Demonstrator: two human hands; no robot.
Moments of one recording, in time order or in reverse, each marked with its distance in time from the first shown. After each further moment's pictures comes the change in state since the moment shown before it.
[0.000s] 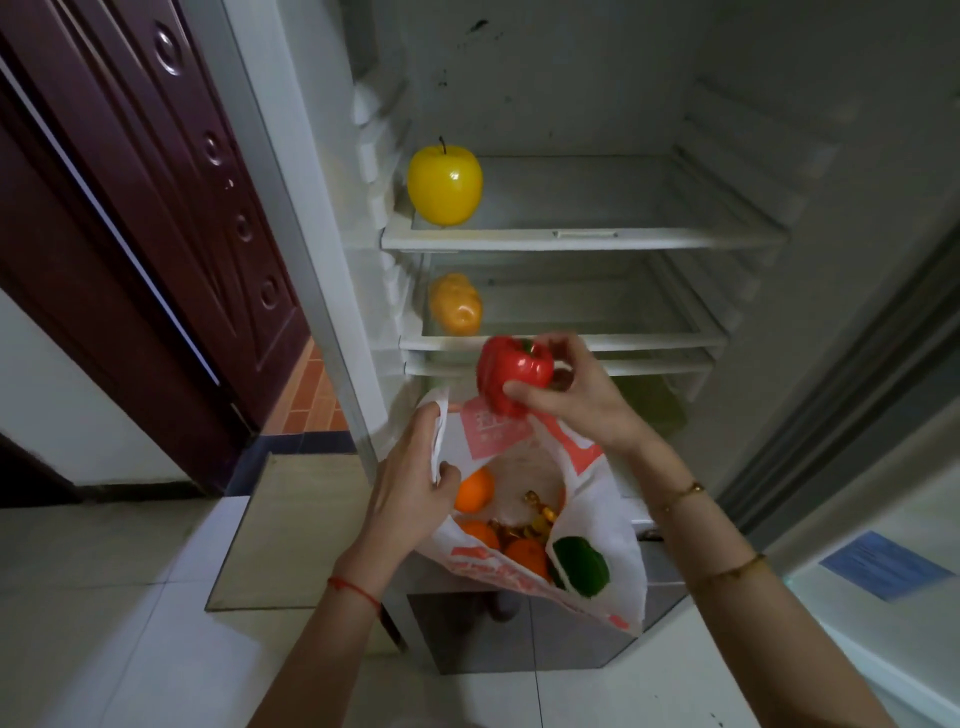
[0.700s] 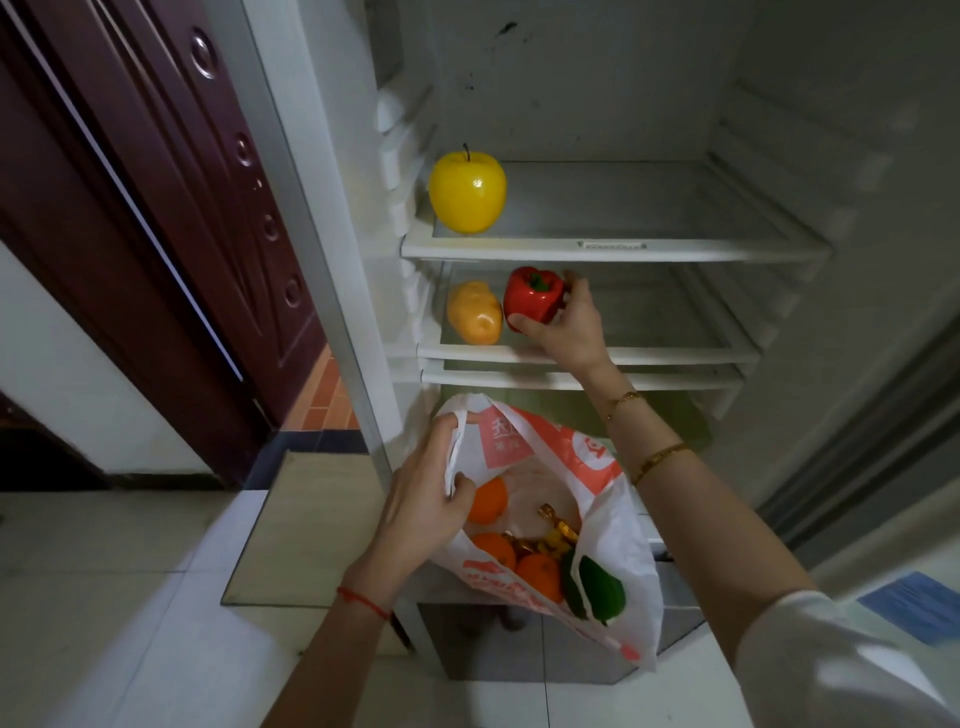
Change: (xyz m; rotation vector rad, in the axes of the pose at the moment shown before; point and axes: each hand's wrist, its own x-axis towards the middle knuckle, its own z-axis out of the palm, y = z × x) left_hand 0.004 0.002 -0.002 -0.029 -0.006 -0.023; right_hand 0.120 0.011 0.007 -0.132 0.297 -0.043
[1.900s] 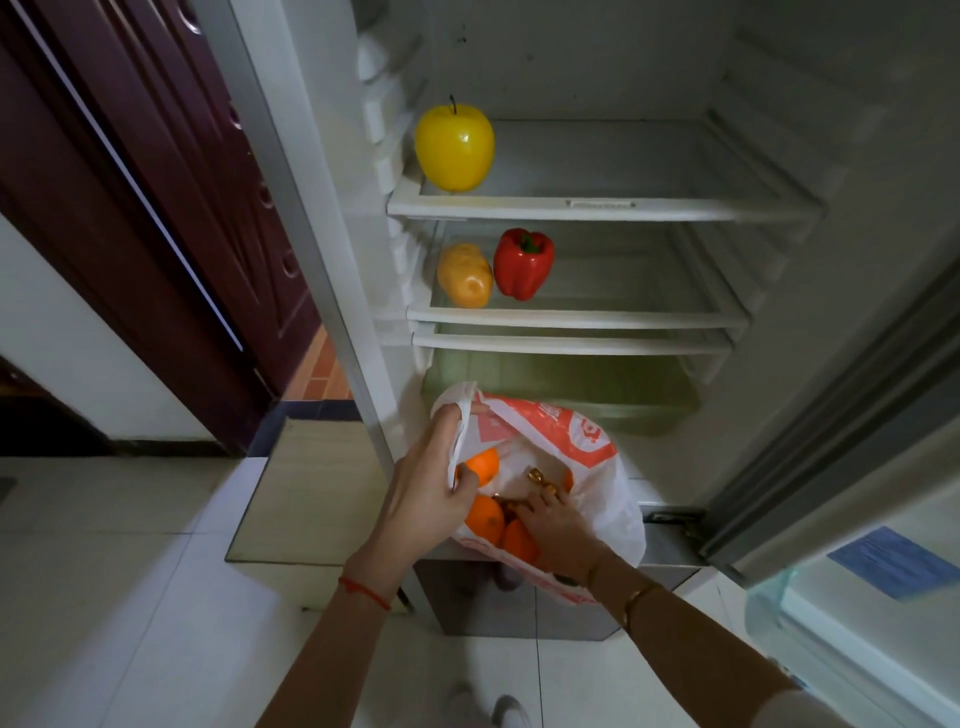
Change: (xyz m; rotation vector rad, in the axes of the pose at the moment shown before) left_hand -0.032 0.009 0.019 0.016 -0.014 -0.004; right_hand -0.203 0.181 0.026 -1.015 -0.748 -0.270
